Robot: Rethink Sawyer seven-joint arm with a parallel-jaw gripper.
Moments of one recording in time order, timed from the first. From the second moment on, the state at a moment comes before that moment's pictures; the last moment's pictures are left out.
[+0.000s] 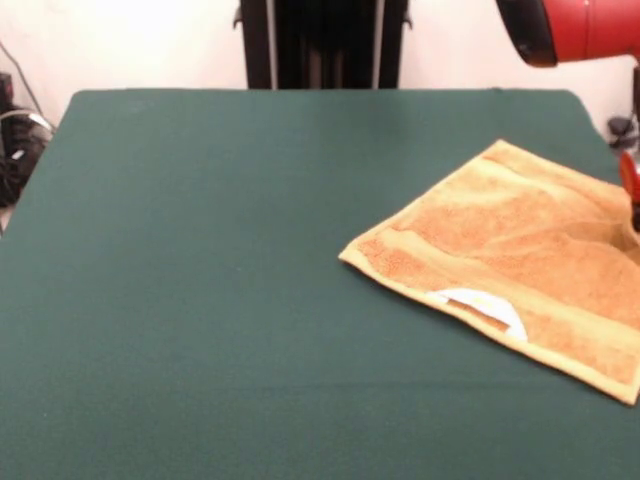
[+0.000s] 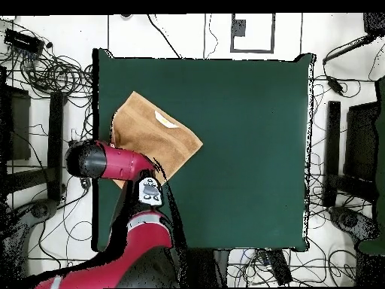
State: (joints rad) arm 0.21 -0.35 0.10 1.56 0.42 0.24 1.59
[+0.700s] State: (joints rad) arm 0.16 -0.40 0.09 1.63 0.44 0.23 1.62
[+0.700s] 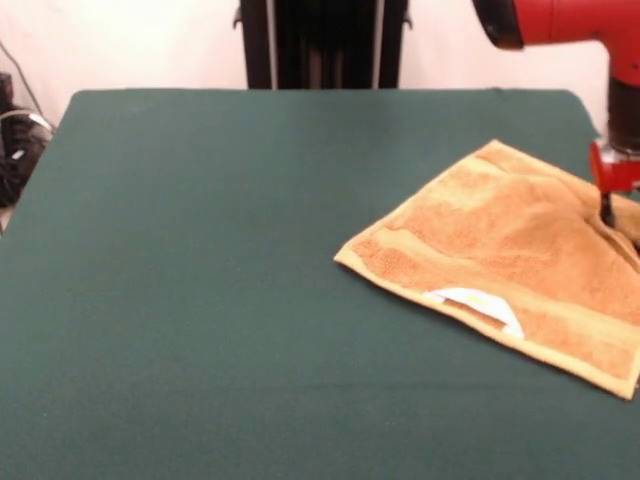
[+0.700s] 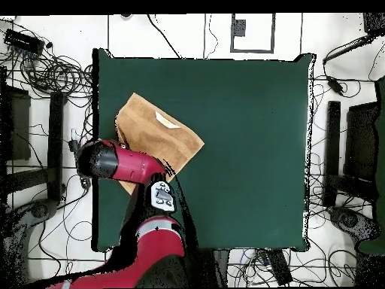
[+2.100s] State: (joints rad) arm 0.07 -0.88 0.15 2.08 0.60 0.23 1.65
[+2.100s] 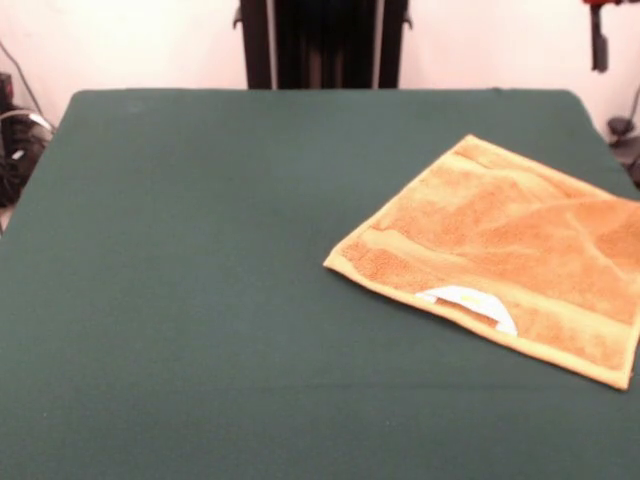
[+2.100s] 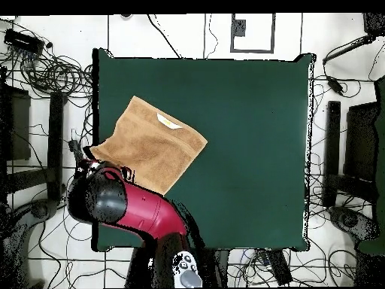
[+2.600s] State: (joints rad) arm 0.30 -0.81 0.02 1.96 0.56 0.26 1.65
